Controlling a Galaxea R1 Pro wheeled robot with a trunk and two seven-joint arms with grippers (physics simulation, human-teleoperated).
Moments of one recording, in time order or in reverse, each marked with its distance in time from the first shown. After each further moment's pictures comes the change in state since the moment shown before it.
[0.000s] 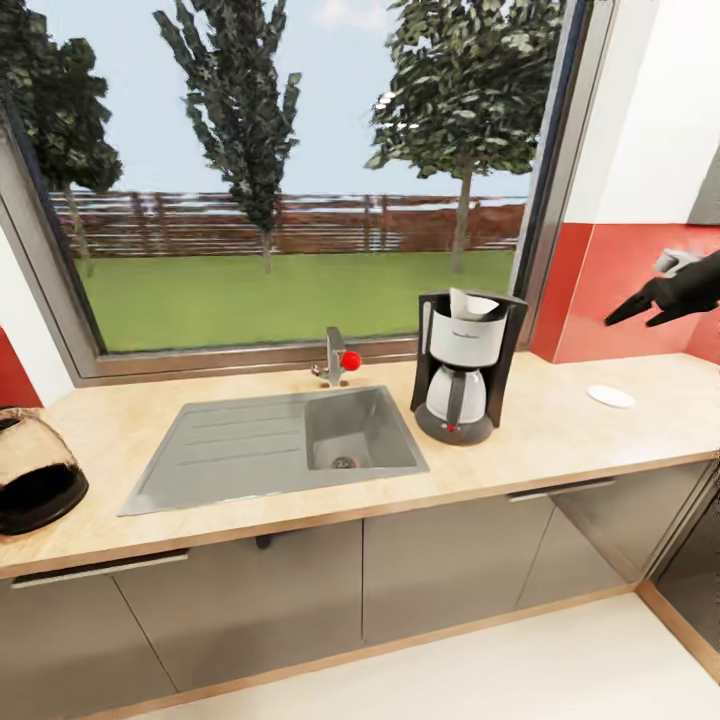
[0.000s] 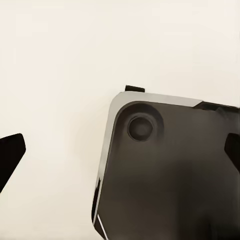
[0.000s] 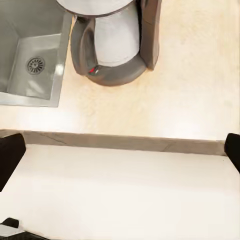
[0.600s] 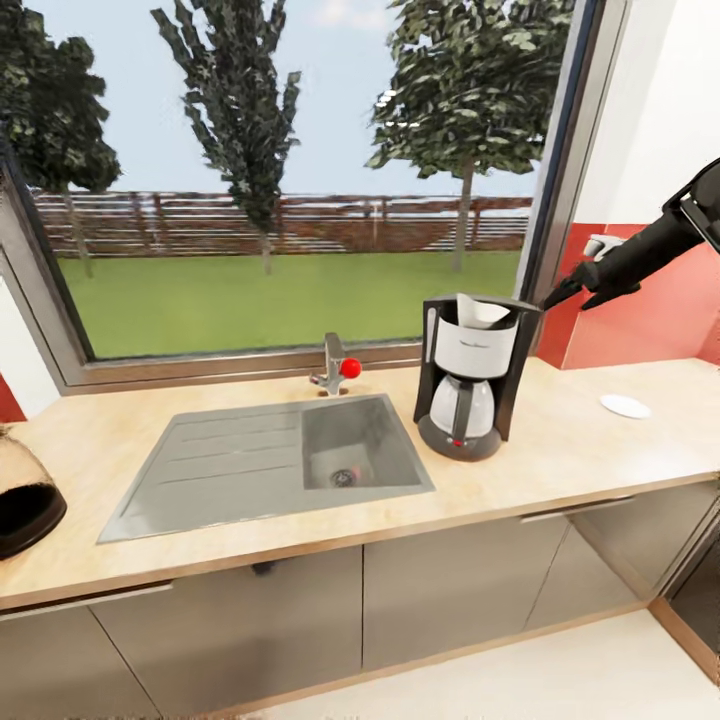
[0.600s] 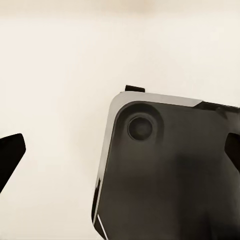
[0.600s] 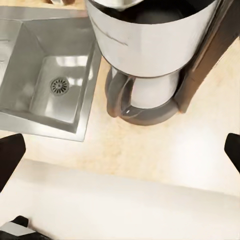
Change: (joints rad) left arm 0.000 0.000 0.000 0.000 0.000 0.000 0.000; right arm -0.010 0.169 -0.043 -0.011 -0.001 0.088 -0.034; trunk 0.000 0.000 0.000
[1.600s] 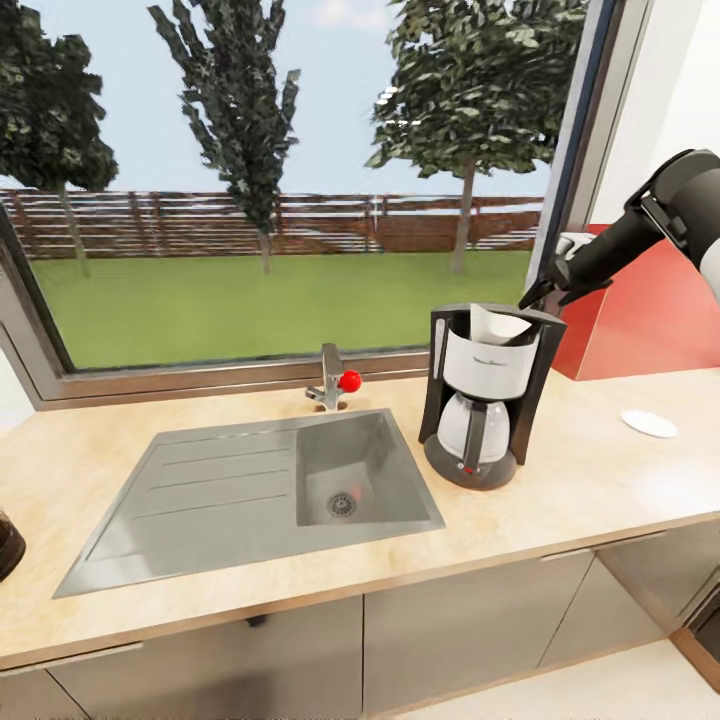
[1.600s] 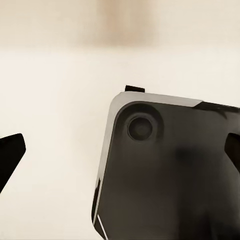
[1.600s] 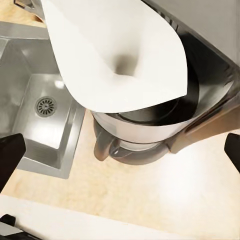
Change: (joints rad) left arm 0.000 0.000 -0.001 0.000 0.000 0.000 0.000; right arm -0.001 0.077 -0.003 0.000 0.002 0.003 -0.058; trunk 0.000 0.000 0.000
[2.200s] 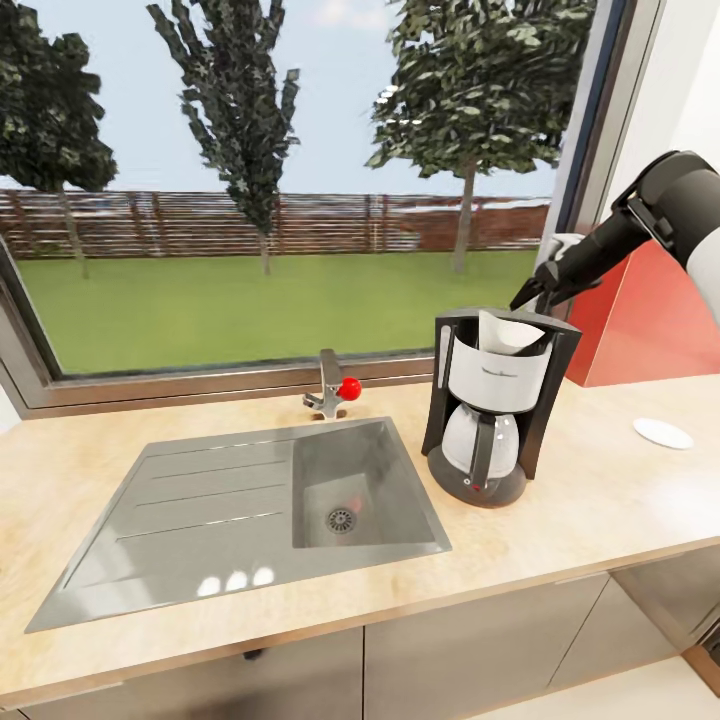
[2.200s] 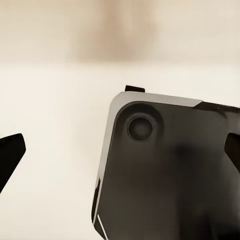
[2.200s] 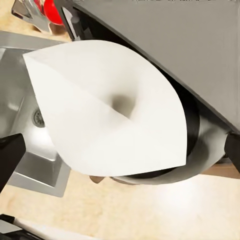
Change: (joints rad) left arm 0.000 0.000 0.001 0.000 0.000 0.000 0.000; right arm 0.003 0.026 -0.001 0.000 0.000 0.000 -0.003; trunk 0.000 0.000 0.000
